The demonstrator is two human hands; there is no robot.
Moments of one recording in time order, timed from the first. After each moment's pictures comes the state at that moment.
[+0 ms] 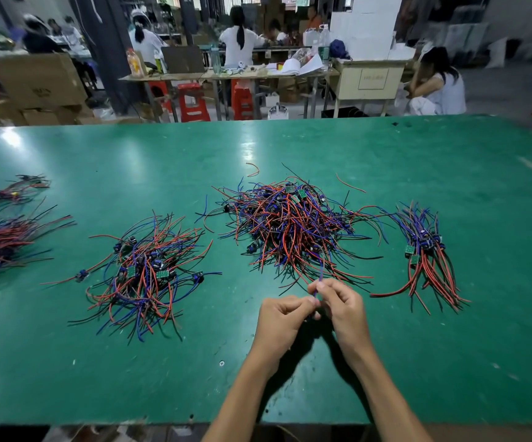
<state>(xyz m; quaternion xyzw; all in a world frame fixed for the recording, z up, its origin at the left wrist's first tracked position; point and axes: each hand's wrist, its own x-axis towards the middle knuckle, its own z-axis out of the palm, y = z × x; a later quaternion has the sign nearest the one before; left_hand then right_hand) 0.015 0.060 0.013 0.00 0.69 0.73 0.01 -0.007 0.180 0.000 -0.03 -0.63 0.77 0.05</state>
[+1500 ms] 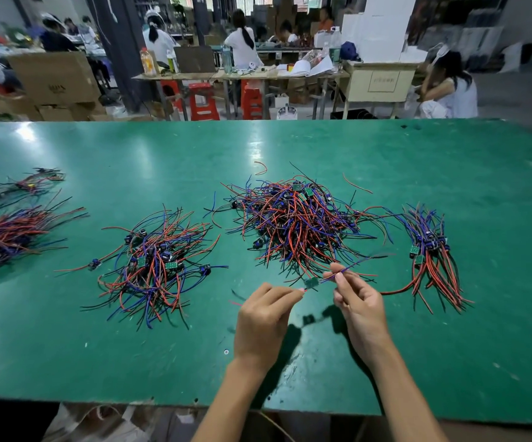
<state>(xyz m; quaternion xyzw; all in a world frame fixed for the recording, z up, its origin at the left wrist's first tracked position) 0.033 0.025 0.014 0.20 0.83 0.33 -0.40 -0.003 0.199 0.007 -0.06 -0.49 0.87 0.04</state>
